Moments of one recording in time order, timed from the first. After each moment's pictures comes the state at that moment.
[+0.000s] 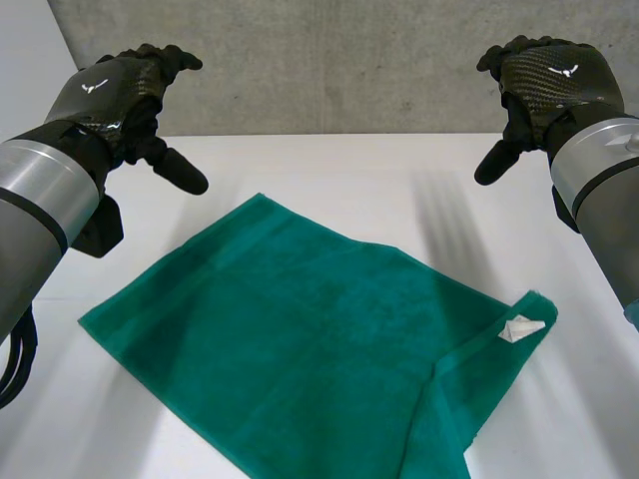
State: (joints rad) left arm 4.29 -1.60 -1.44 3.08 -1.58 3.05; right arm 2.01 -1.41 1.31 0.06 1.69 2.97; left_hand 0.22 0.21 0.22 0.21 0.05; right_hand 0.20 0.22 0.21 0.23 0.07
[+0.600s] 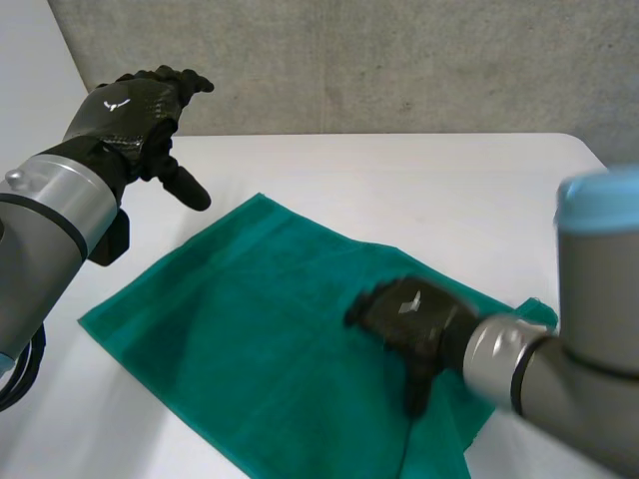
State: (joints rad) left arm 4.28 -1.64 -1.45 3.09 -1.58 3.15; right arm 2.13 -1.32 1.56 0.38 1.30 2.68; left_hand 0.22 0.21 0.22 0.21 0.05; right_hand 0.20 0.22 0.21 0.23 0.07
